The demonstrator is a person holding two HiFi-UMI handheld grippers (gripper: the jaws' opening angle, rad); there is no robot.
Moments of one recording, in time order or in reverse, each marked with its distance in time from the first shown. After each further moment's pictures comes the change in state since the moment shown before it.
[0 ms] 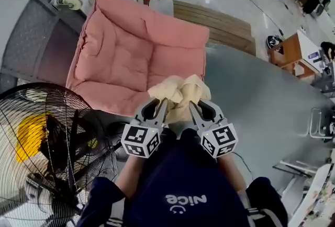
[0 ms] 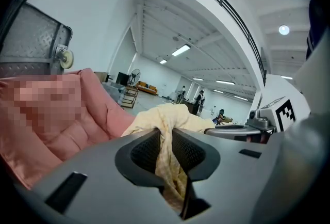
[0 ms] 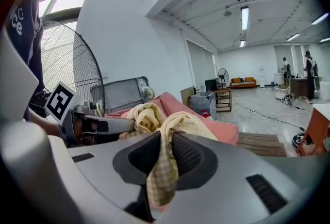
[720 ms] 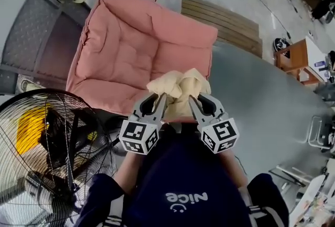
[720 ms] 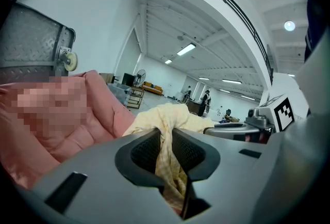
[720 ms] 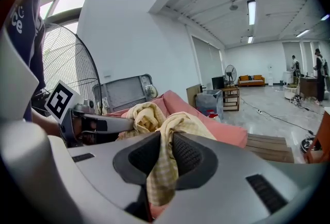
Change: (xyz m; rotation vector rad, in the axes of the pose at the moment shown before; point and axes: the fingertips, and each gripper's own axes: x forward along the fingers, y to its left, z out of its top) left arm 0.029 0.039 0.015 -0.008 0.000 0.055; right arm 0.054 -0.018 0.013 -0.021 0.032 0.065
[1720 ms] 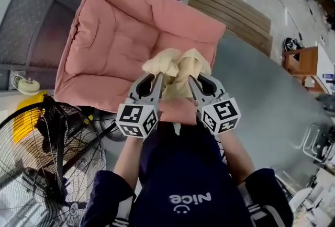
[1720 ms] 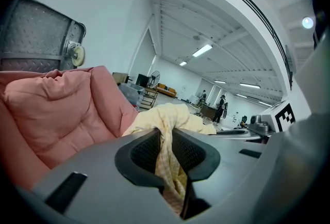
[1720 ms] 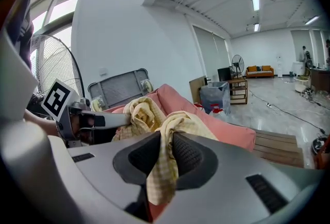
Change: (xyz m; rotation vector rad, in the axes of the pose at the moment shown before) left arm 0.111 0.044 0.027 -0.084 -0.035 0.168; right arm 0.087 -0.107 0.014 0.016 0.069 0.108
